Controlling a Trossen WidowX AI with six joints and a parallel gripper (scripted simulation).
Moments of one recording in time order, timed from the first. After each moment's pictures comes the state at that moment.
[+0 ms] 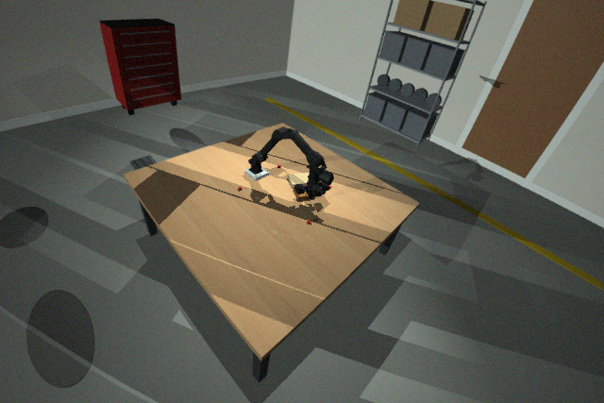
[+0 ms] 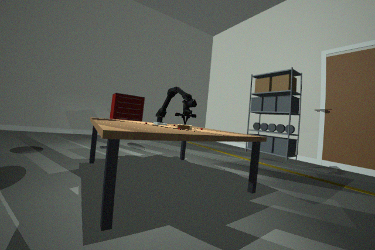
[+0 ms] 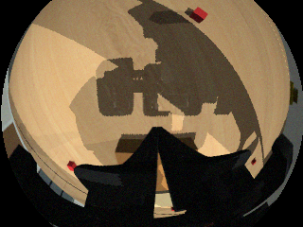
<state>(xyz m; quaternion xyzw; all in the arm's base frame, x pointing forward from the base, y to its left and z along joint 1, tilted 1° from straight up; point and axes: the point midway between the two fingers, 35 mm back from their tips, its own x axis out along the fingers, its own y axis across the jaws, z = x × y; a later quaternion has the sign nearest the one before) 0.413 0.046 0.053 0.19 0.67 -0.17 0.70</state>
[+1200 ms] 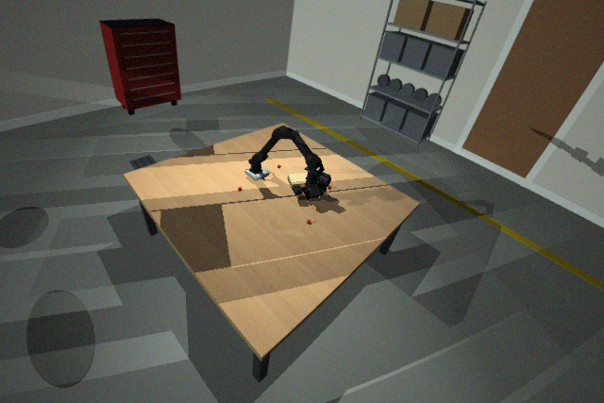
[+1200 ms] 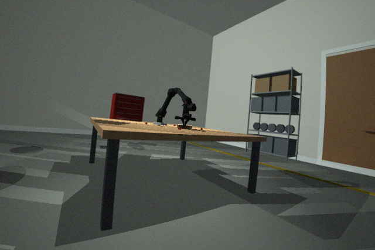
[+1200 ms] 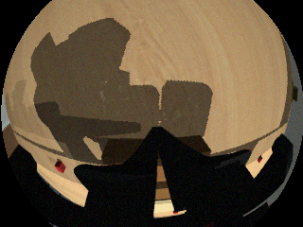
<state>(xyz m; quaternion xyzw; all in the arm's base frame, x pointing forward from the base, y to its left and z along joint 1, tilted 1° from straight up) 0.390 0.061 0.023 0.19 0.68 -0.17 0.69</state>
